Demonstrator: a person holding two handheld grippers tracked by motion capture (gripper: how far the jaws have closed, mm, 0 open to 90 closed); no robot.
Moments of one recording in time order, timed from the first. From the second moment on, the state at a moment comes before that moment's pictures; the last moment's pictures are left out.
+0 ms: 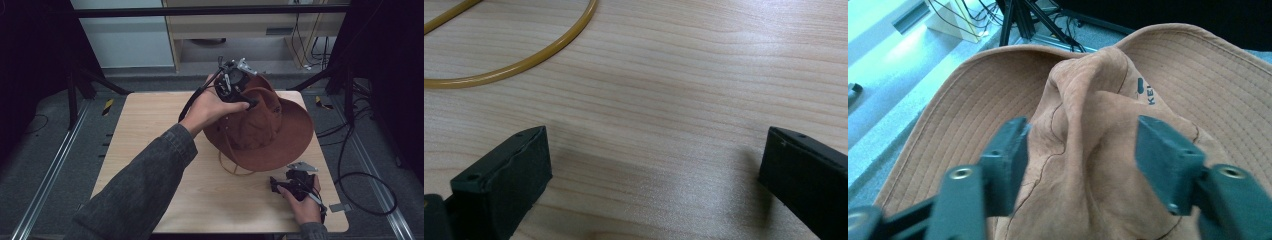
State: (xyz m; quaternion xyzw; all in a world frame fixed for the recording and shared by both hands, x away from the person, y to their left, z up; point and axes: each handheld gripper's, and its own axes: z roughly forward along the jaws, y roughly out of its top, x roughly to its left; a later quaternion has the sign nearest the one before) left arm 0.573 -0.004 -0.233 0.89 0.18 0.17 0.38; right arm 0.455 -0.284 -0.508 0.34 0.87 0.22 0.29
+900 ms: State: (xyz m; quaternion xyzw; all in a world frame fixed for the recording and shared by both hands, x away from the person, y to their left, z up) left arm 0.551 0.031 -0.210 0.90 0.17 0.17 0.38; right arm 0.455 -0.284 -0.508 0.34 0.87 0.22 0.28
